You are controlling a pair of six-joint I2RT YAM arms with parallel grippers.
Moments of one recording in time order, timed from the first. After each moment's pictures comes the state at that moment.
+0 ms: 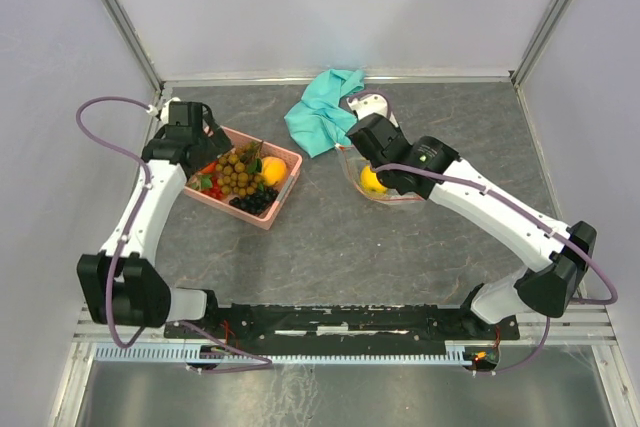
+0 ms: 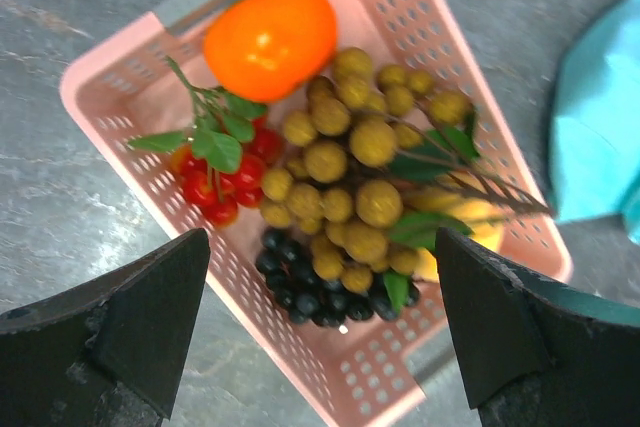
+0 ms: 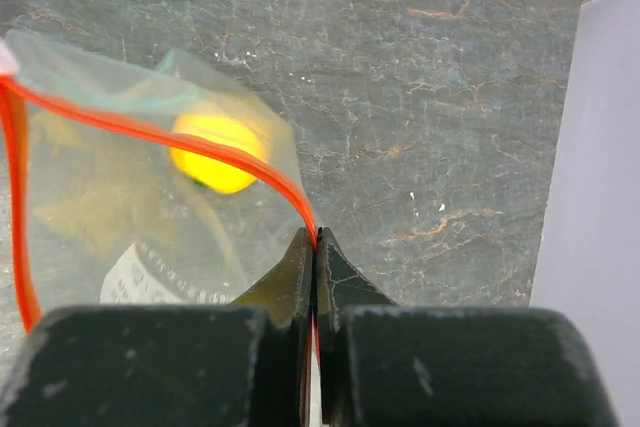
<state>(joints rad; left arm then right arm) -0.09 1.30 1.19 -0.70 -0.26 -0.62 0.86 1.47 1.52 -0.91 0.73 0.17</state>
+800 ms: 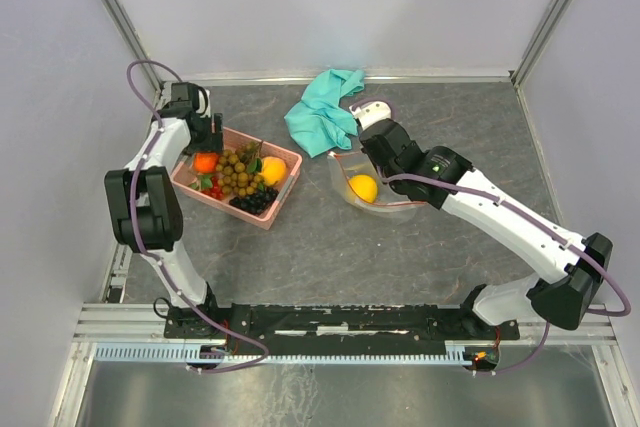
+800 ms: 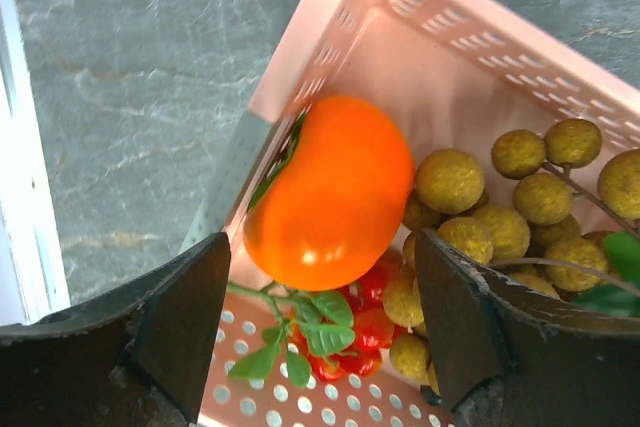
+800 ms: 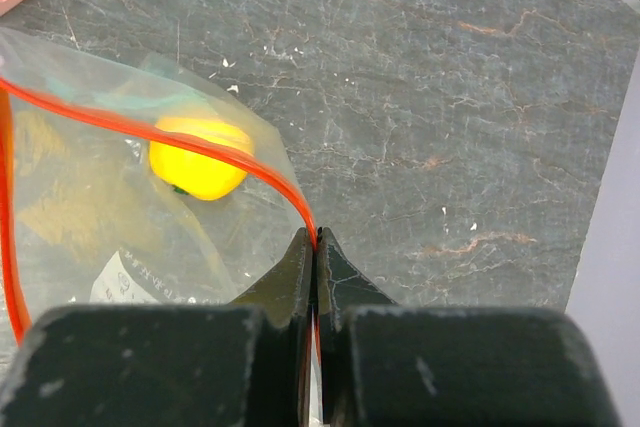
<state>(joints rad) 0.07 1.81 1.42 -0.63 -0.12 0.03 0.85 1.38 1.42 -0.82 0.59 0.10</state>
